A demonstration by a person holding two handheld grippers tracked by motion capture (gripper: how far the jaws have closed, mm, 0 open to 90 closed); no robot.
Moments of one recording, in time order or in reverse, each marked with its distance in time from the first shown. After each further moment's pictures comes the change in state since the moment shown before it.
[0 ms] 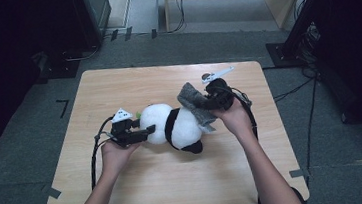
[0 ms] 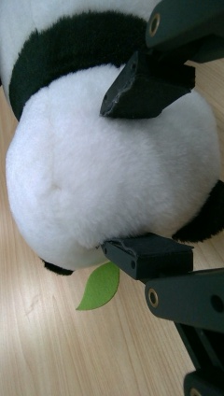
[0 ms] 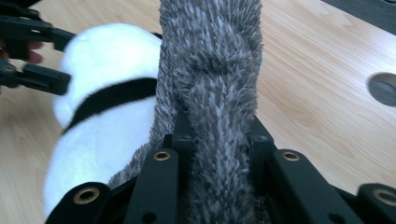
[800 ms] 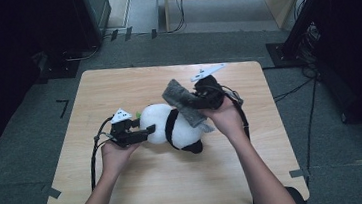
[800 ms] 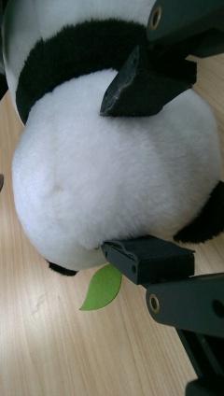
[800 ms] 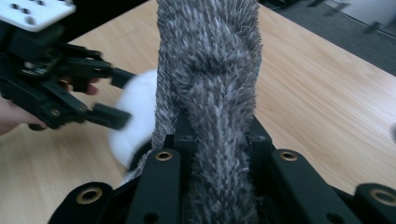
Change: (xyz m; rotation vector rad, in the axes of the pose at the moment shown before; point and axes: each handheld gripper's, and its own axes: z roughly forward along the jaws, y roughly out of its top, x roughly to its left) left arm -0.002 0.000 -0.003 -0.028 -0.006 -0.007; right arm 0.047 0.032 -0.006 -0.086 0.078 -0.073
